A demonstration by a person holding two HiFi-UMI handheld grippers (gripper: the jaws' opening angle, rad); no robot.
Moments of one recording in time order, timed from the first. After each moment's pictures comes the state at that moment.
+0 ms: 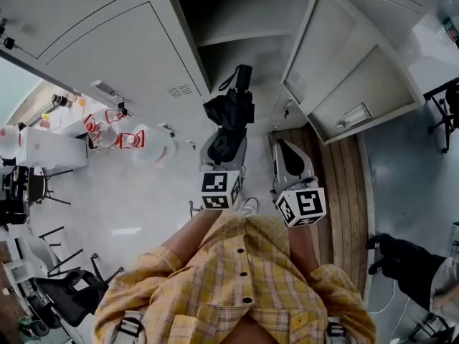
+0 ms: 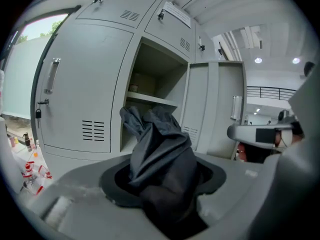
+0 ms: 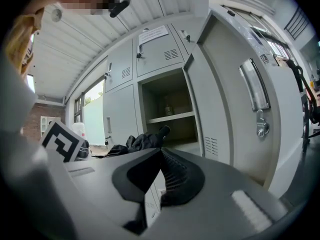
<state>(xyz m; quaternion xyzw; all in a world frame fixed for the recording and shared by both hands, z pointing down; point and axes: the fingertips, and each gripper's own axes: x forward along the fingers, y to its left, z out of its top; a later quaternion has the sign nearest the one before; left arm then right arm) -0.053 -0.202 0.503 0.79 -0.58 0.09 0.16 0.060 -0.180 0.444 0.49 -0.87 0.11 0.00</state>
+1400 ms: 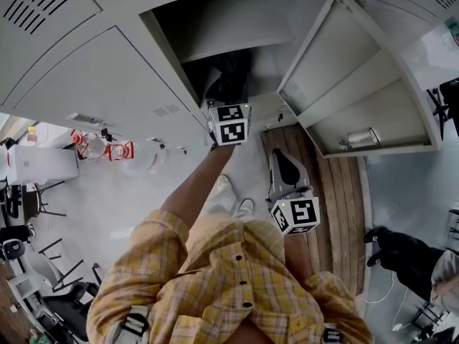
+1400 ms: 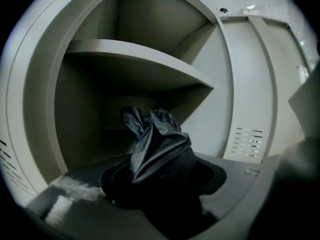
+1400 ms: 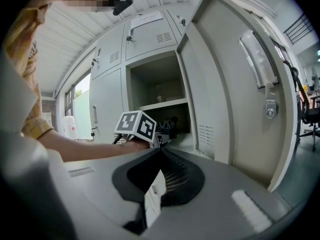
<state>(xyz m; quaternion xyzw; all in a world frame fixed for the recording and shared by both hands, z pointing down) -0.047 -0.422 0.542 0.77 -0.61 0.12 0.14 0.058 -0.219 0.484 0.52 -0.84 0.14 0.04</state>
